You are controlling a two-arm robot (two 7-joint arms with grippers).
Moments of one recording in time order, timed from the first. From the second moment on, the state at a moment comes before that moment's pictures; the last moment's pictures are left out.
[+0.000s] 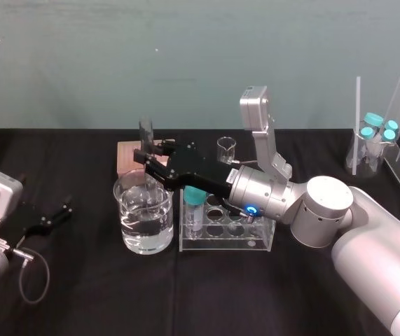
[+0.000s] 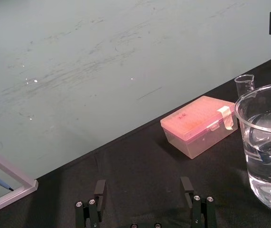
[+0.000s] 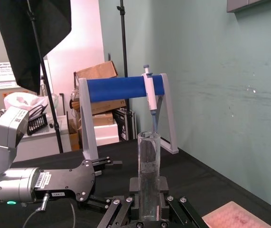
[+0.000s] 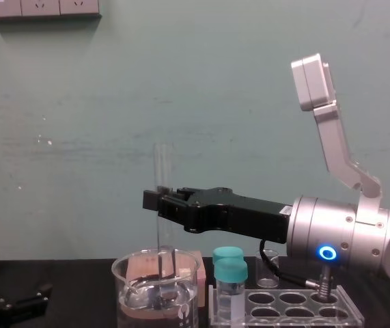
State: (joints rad) left arm -0.20 0.60 0.45 -1.41 -0.25 -0.12 0.03; right arm 0.67 0.18 -0.58 -0.95 0.53 -0.17 0.80
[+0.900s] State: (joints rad) left arm -0.20 0.60 0.45 -1.41 -0.25 -0.12 0.03; right arm 0.65 0.23 -0.51 -1.17 0.57 -0.24 0.78
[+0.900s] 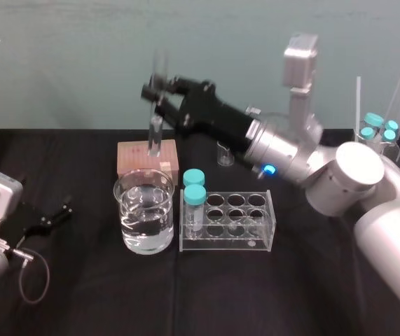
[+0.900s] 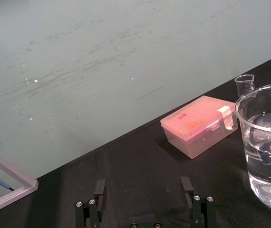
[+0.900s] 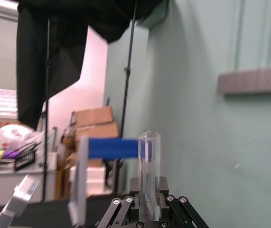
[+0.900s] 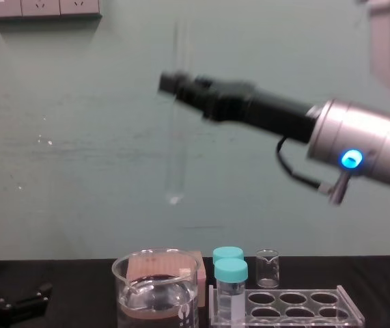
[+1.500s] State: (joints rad) left arm -0.20 0.60 0.45 -1.41 -0.25 -0.12 0.03; right arm 0.45 0.42 -0.33 -1.40 0.50 -0.17 0.49
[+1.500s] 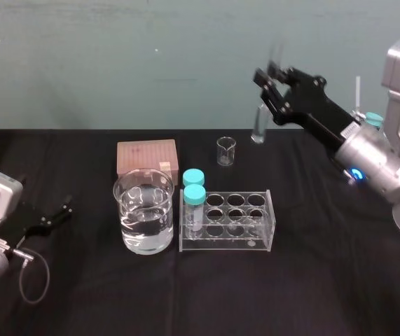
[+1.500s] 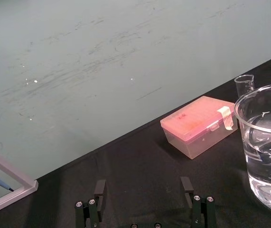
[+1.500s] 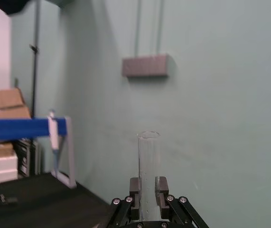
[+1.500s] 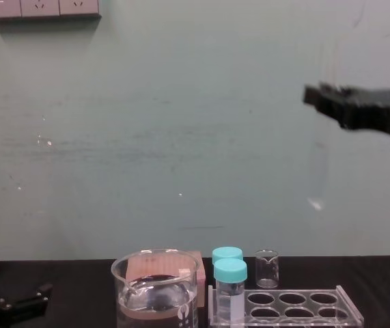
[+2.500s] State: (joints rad) left arm -0.20 0.60 0.45 -1.41 -0.25 -0.12 0.03; right arm 0.36 0.39 -0.30 -1.35 0.51 -0.10 0.49
